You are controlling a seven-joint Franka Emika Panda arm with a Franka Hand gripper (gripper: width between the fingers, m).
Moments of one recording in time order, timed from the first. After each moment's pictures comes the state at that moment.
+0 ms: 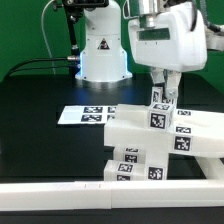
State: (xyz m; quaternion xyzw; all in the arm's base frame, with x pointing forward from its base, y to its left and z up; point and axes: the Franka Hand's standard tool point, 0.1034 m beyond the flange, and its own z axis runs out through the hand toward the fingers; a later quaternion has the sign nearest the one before) arm 0.575 0.069 0.122 -0.71 0.69 -0.02 0.10
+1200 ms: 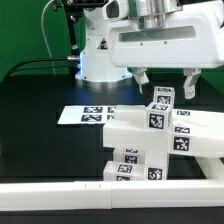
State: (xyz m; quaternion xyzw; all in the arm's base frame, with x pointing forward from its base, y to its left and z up) arm 0.574 0.070 0.122 -0.93 0.35 -0.02 0.07
